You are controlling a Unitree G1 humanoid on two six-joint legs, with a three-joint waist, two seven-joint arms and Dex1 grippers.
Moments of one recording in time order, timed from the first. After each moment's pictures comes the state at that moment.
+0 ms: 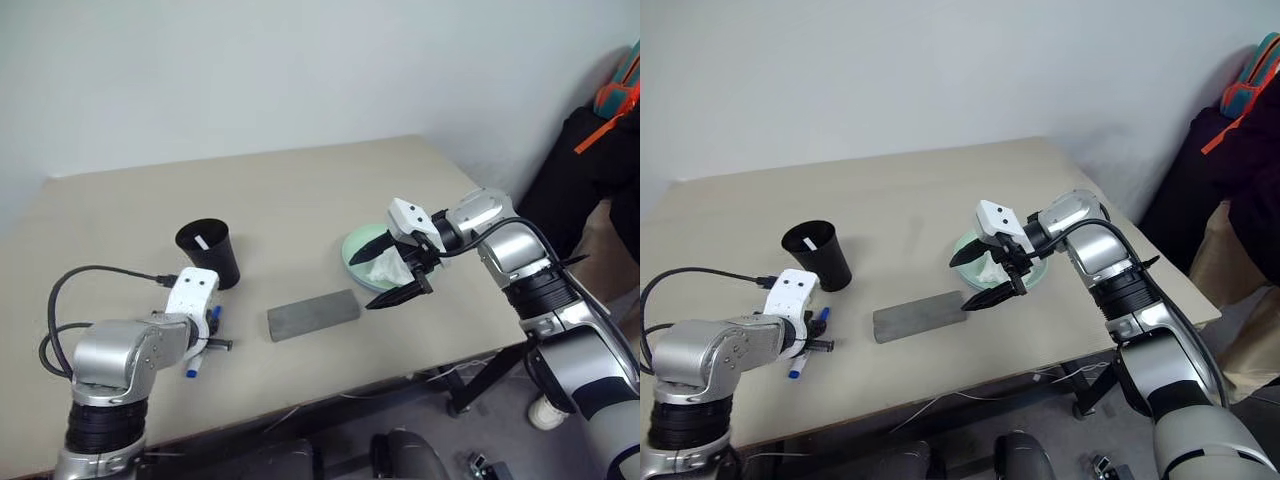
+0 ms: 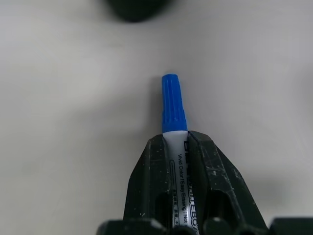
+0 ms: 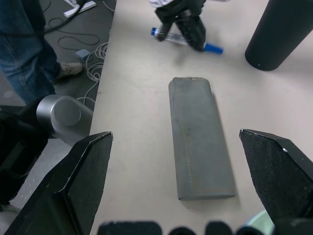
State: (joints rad) left arm -0.25 0.67 0.10 -0.48 -0.55 1.61 -0.14; right arm -0.94 -0.48 0.38 0.33 0.20 0.32 1.59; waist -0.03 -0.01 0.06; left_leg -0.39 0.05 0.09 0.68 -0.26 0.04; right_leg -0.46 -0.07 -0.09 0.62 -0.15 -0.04
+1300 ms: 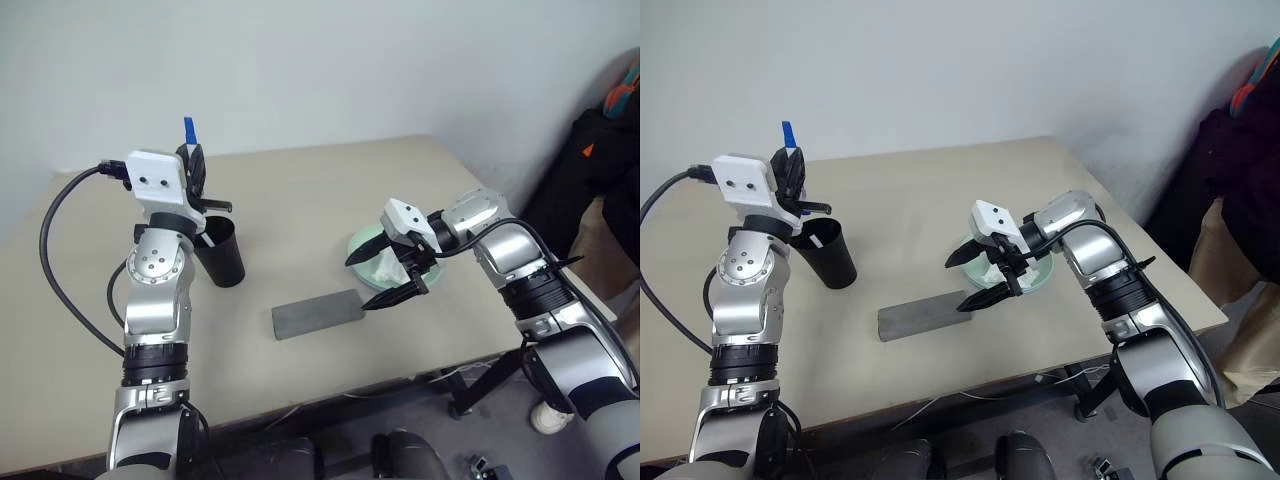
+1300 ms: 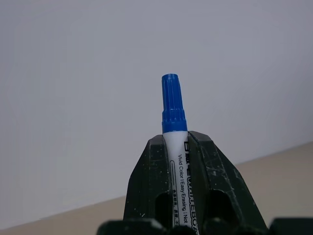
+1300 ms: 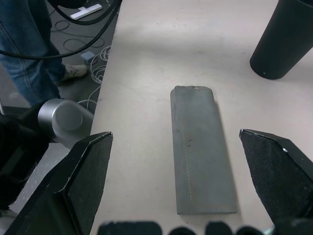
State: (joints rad) left arm -0.49 0.41 0.22 0.10 -0.13 0.02 -0.13; right arm -0.94 -0.46 0.38 0.32 0.20 0.33 1.59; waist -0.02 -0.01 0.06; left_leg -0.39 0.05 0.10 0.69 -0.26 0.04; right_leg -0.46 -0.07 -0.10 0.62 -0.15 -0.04
